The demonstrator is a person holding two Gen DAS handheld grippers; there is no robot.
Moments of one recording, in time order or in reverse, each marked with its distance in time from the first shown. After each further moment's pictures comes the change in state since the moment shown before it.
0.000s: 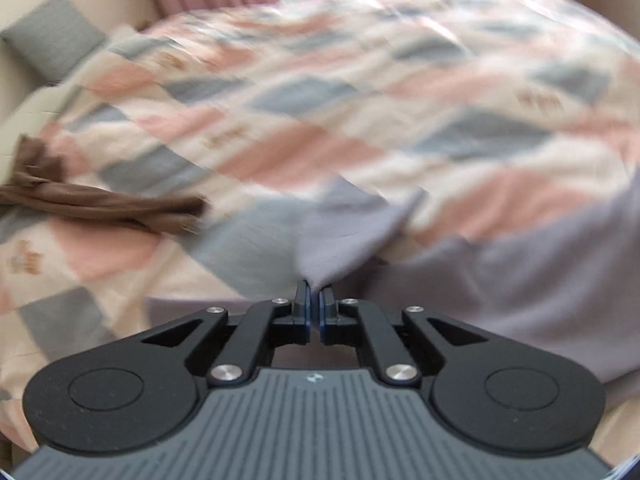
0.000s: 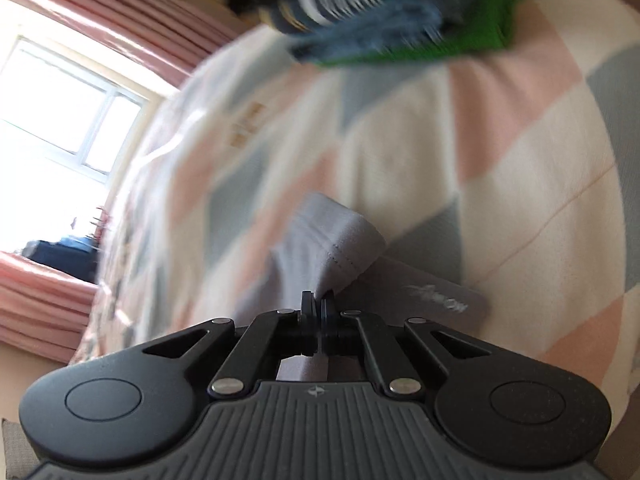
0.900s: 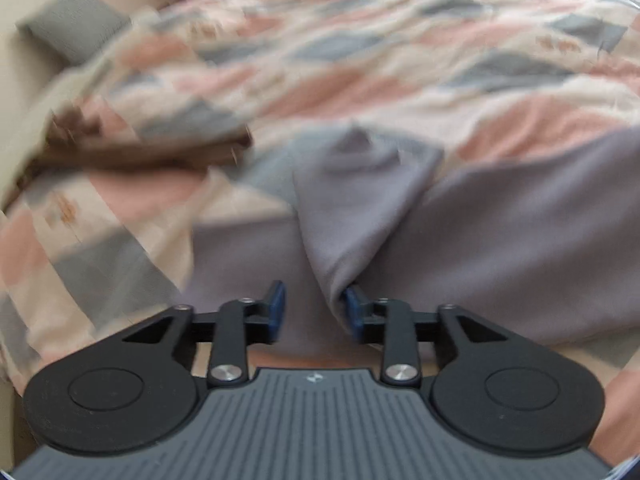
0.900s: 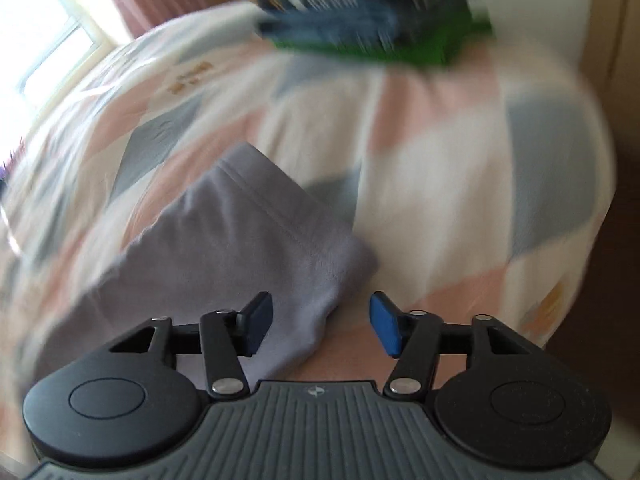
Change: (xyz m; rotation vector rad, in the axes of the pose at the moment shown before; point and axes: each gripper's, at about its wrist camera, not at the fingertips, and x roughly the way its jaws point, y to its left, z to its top) left arm -0.007 -0.001 -0.045 0.089 0.044 0.101; right arm -0.005 0.012 -0.062 -0.364 -0.058 -0.414
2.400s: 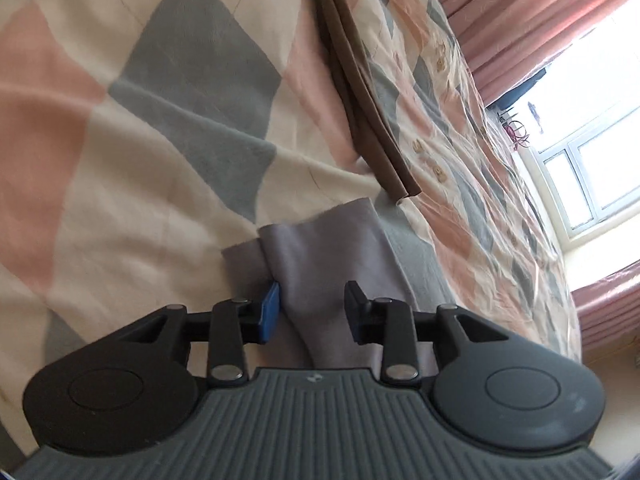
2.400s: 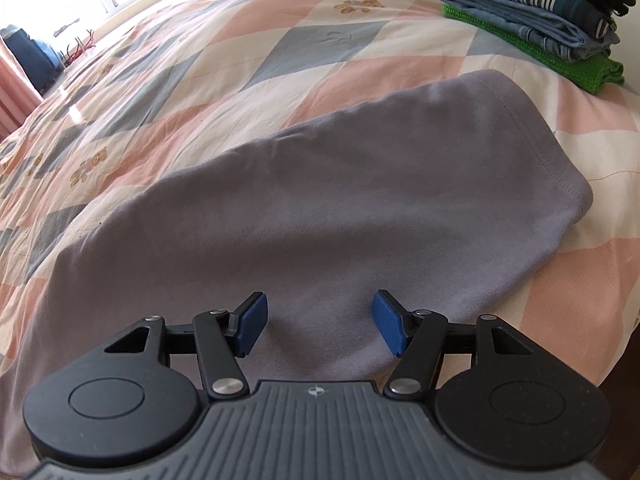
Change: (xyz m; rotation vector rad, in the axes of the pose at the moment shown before) left arm 0.074 0.153 -0.081 -1.230 0.029 -0.321; right arm 0.016 0.138 -0.065 -0.210 0.112 0.117
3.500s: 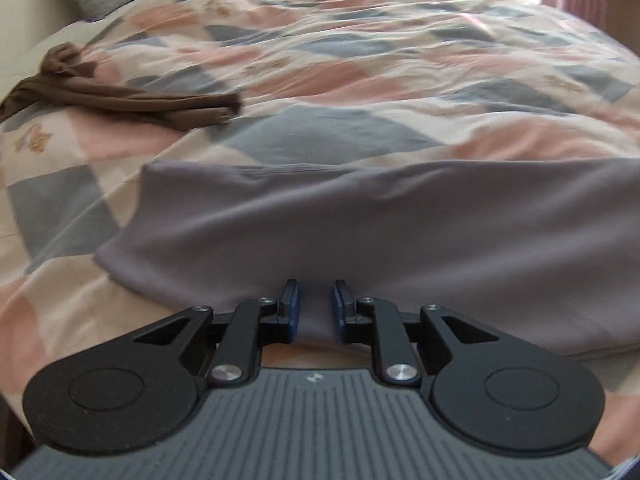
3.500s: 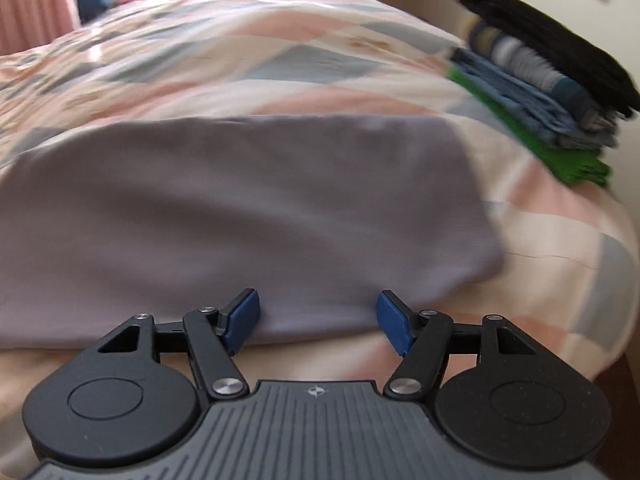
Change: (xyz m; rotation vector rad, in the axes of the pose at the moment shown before) left arm 0.003 -0.089 -0.132 0.991 -0.008 0.238; right arm -0.014 -0.071 -0.009 -0.312 -0.118 -0.124
